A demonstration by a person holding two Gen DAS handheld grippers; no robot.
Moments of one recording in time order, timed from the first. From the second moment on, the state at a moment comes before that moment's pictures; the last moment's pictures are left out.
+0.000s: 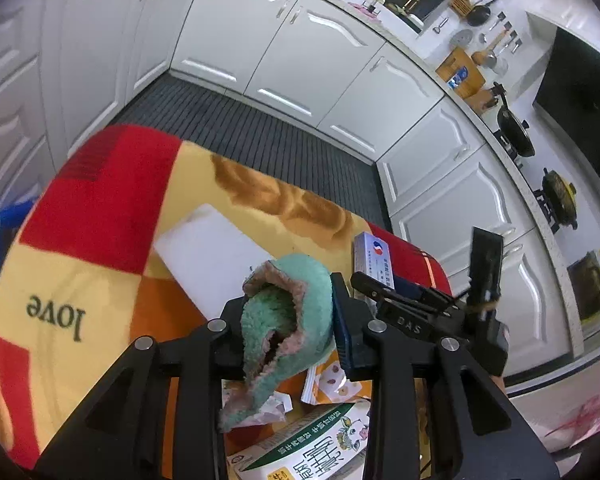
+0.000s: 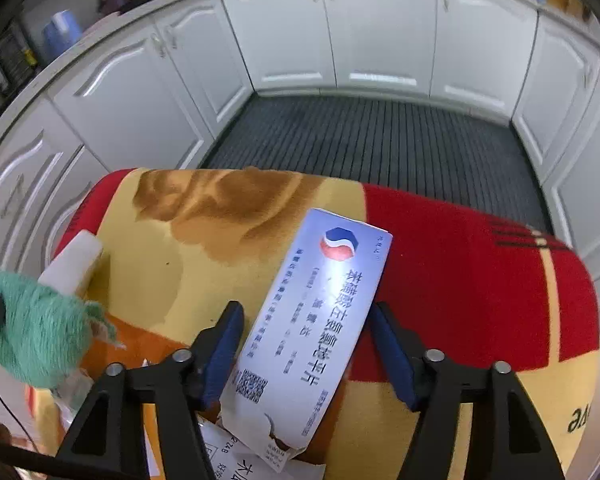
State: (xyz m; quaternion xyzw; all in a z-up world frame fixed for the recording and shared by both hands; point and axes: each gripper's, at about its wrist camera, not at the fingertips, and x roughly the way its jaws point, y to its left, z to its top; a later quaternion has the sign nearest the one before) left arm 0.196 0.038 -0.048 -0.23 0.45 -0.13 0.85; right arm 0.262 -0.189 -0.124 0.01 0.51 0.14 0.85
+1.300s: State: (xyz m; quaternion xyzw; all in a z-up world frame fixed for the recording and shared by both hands) left arm 0.115 -0.153 0.016 -0.14 0.42 -0.27 0.86; right arm 0.097 -0.377 -0.043 0.06 0.41 0.09 0.91
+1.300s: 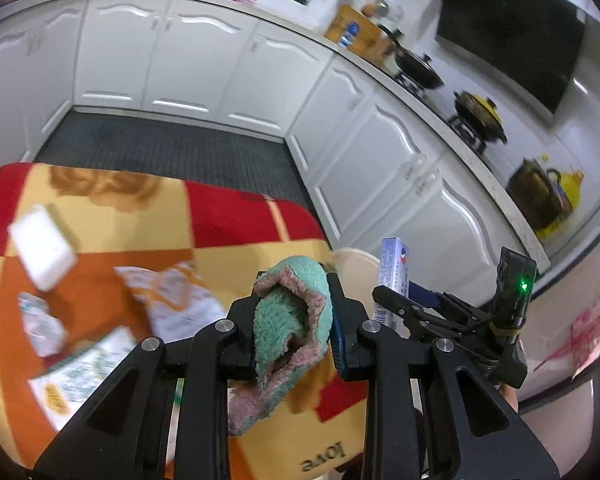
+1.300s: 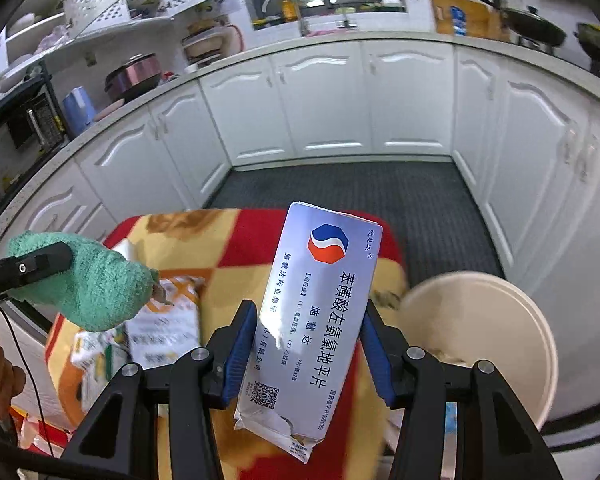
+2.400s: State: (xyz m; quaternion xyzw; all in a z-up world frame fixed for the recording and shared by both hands) left arm 0.106 -0.303 -0.043 -0.05 0.42 -0.30 0.85; right arm 0.068 -0.506 -0.109 0.11 0.47 -0.05 0.87
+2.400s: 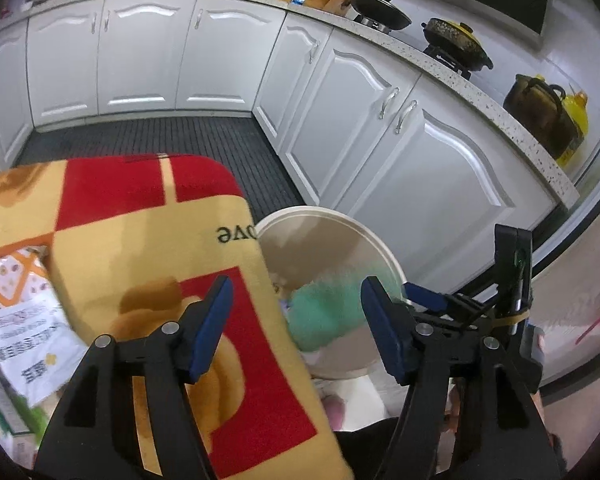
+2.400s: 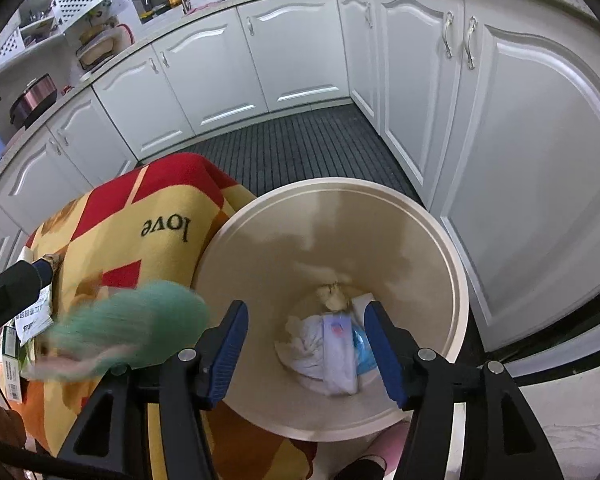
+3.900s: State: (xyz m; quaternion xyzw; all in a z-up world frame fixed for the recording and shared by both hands) left arm 0.093 -0.017 -0.046 -0.08 0.44 -0.09 0.89; right arm 0.091 -0.313 -0.078 0.08 0.46 0.14 0.87
